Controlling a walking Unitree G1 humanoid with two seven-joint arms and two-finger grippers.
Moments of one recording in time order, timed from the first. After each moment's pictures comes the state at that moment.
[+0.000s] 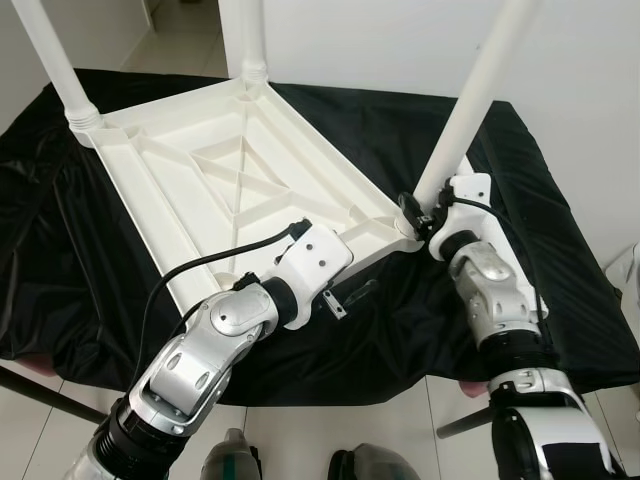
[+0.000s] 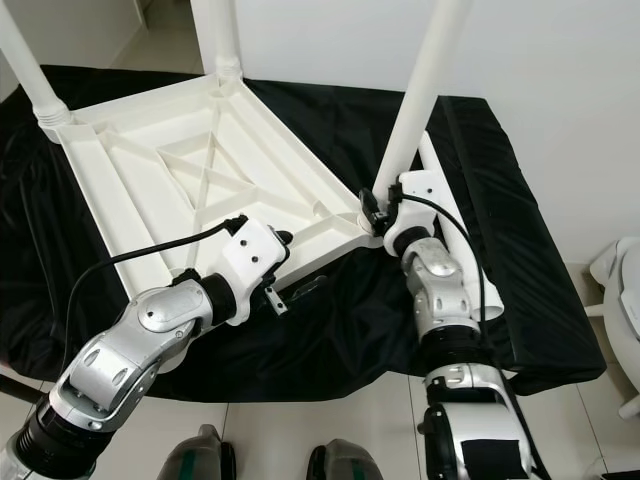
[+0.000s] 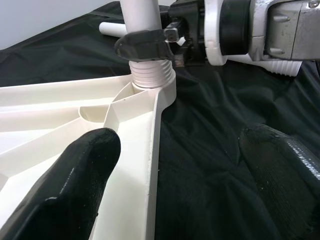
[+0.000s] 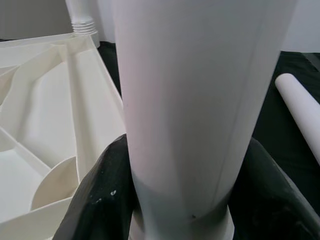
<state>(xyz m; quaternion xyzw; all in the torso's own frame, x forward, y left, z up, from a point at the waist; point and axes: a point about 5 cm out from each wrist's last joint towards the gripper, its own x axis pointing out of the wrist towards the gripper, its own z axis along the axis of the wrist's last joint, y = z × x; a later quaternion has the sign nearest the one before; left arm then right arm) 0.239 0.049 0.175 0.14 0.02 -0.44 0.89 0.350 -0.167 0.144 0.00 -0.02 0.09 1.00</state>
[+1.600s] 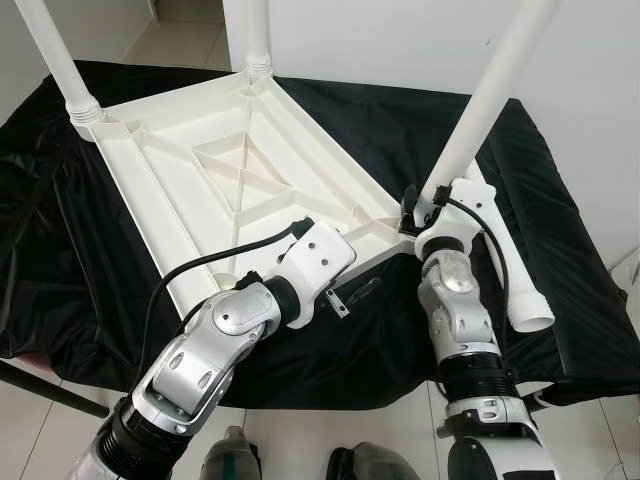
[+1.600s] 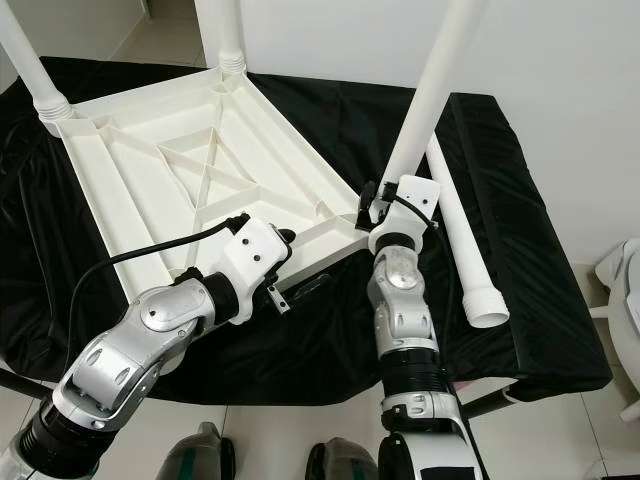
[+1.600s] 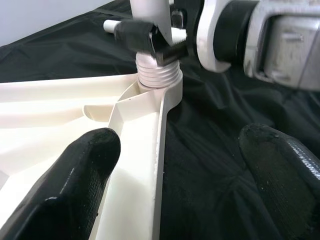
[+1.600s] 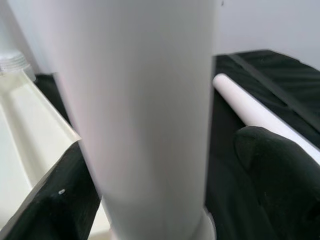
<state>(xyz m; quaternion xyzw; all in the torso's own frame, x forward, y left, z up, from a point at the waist) 0.239 0.047 0.176 0.13 0.01 -0.44 0.89 0.338 -0.156 0.153 0.05 -0.06 -0.05 1.00</state>
